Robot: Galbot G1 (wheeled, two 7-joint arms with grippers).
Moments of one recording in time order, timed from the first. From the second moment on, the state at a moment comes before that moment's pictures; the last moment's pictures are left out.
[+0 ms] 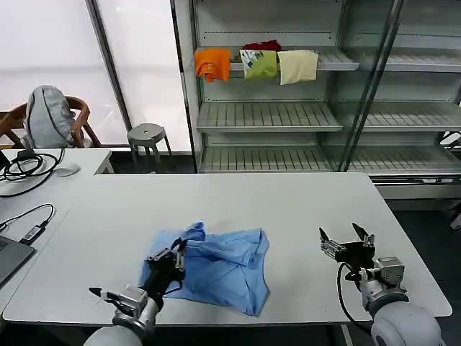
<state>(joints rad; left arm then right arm) 1.36 -1.00 -0.20 -2.25 -0.33 0.39 -0.26 -1.39 1.02 0.58 2.26 0.51 -0.57 0.25</state>
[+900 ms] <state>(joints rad) 1.14 -1.12 -0.03 -2.21 -0.79 0.47 -0.45 -1.36 1.03 0.57 2.23 0.50 -0.58 0.26</state>
